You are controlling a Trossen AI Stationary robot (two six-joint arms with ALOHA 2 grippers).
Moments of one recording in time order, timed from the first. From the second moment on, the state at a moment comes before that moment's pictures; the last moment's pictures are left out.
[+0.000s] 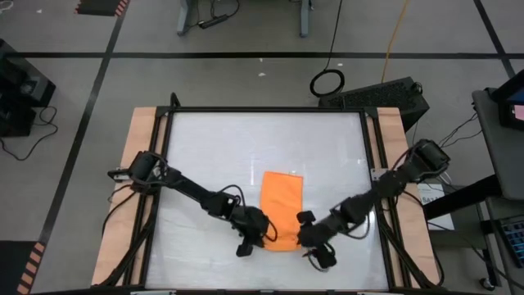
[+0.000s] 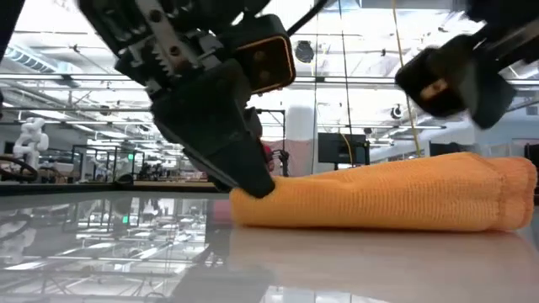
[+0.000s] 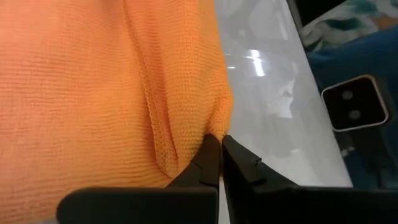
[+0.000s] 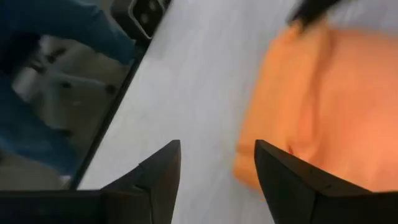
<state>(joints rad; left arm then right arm) -0.33 1.98 1.06 0.17 0.34 -0.38 0.57 1.60 0.86 -0.09 -0.08 0.32</state>
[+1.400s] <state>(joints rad) -0.20 1.98 1.06 0.18 0.62 -0.59 0.70 1.83 0.87 -0.02 0.31 0.70</state>
